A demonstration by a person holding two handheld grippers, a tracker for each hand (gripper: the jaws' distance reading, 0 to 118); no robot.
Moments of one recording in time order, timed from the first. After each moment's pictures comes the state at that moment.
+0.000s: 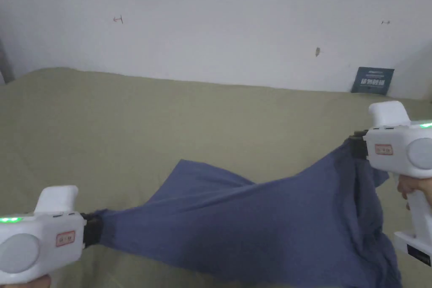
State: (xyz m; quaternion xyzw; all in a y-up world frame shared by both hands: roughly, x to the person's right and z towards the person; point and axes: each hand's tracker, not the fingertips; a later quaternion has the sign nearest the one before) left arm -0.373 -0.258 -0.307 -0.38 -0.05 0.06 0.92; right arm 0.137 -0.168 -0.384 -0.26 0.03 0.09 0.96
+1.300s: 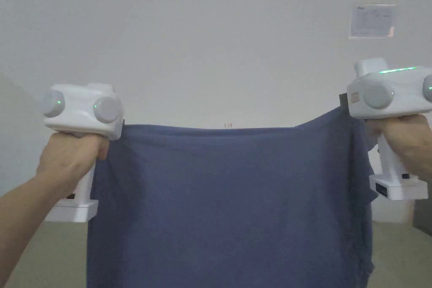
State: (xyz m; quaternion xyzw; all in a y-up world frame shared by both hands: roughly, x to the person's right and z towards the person) left arm -0.291 0.060 -0.544 -0.17 0.08 -0.05 0.98; right arm 0.166 0.101 -0.520 -0.06 -0.12 0.07 0.99
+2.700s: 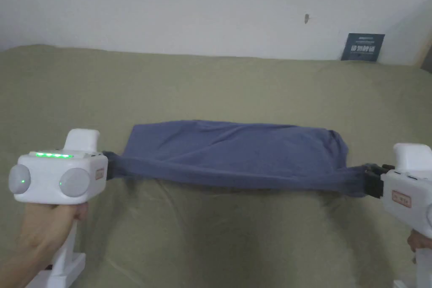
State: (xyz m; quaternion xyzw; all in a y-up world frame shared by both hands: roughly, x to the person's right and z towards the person) left arm -0.339 -0.299 -0.379 -0.35 0.01 -0.04 0.94; right arm 0.172 -0.288 -0.300 -0.29 -0.03 0.00 0.96
